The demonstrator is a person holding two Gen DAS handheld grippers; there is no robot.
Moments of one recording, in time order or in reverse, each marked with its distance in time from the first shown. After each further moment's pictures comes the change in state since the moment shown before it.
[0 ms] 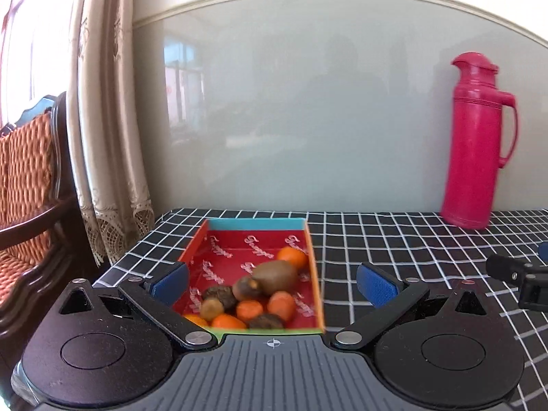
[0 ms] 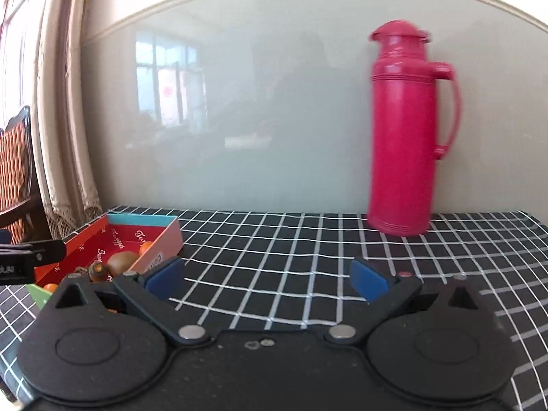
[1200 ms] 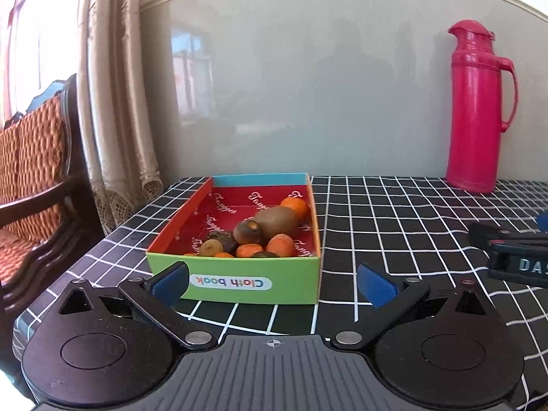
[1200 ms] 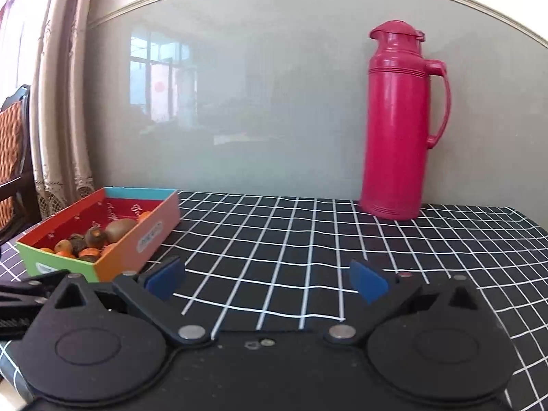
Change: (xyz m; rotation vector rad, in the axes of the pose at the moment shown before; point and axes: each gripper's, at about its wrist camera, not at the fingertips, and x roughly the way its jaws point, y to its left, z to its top) left arm -0.007 -0.011 -0.047 0.004 0.048 0.040; right arm 0.006 0.029 -0.028 -0.051 0.003 -0.071
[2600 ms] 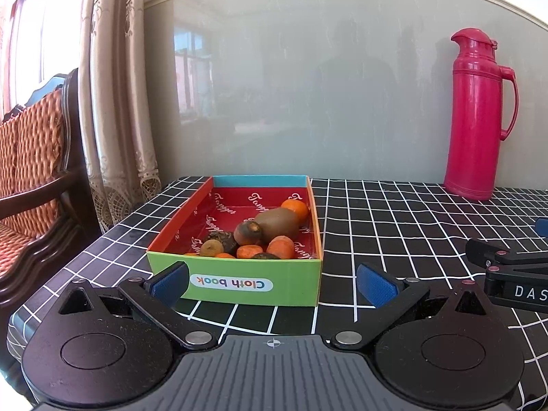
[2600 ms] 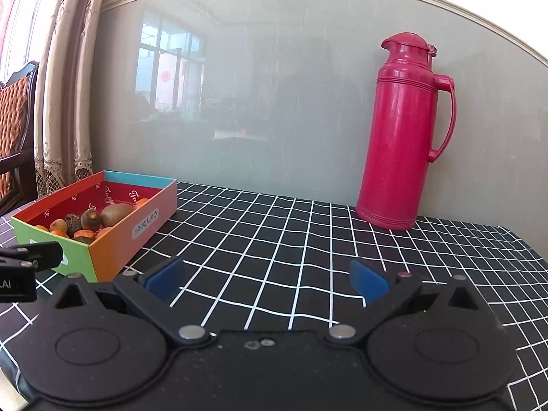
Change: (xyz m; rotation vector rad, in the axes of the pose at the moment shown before) left arm 0.003 0.002 0.000 -0.019 -0.008 -0.008; right arm -0.001 0.009 -0.001 -0.096 0.002 -0.005
